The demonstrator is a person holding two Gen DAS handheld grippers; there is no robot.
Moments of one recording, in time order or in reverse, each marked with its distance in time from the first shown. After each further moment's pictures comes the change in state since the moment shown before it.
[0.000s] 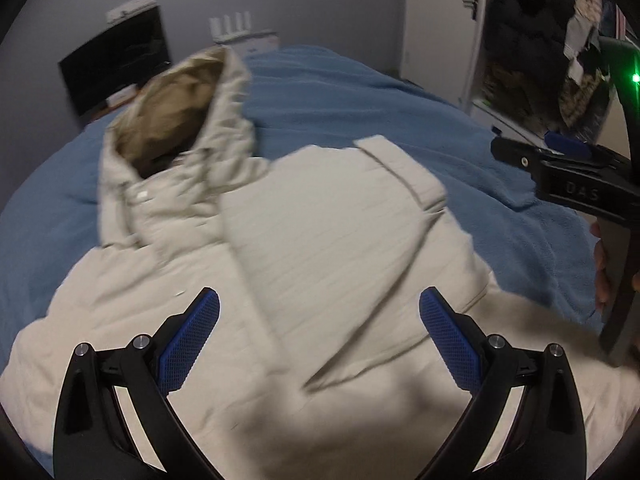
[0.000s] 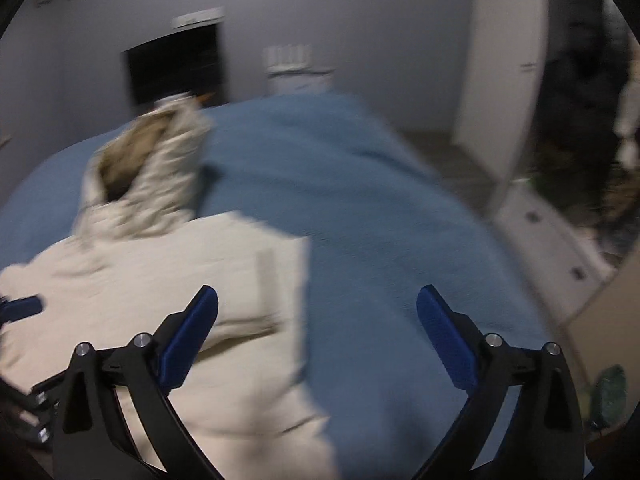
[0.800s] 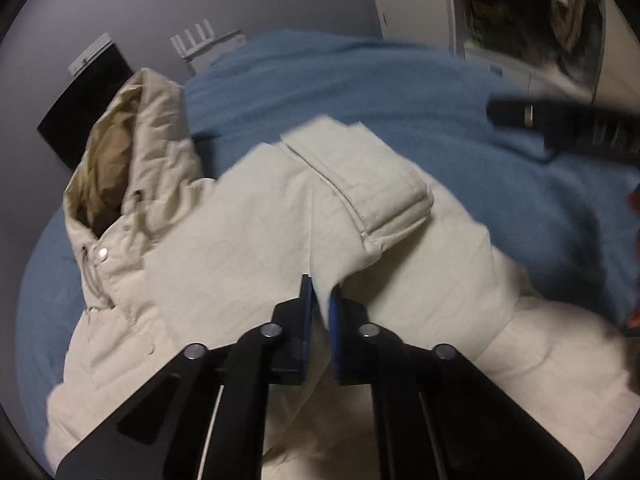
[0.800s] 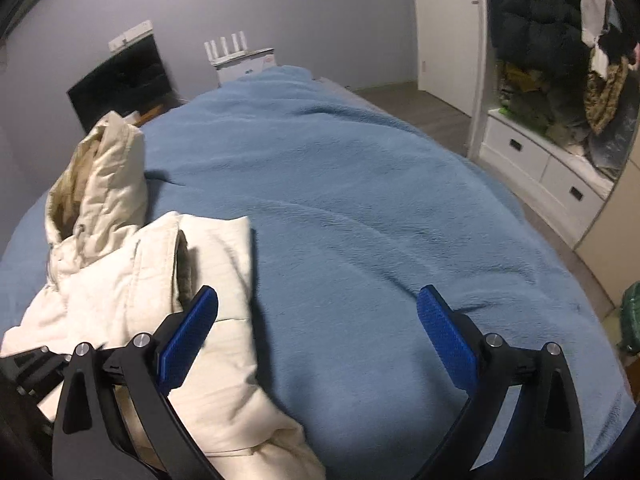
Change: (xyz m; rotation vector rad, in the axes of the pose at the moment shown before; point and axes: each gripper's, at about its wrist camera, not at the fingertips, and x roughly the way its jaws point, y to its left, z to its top) left arm 0.059 -0.053 0.016 0.196 0.033 0.122; right arm 0.044 -0.041 -0.013 0.231 0.106 0.050
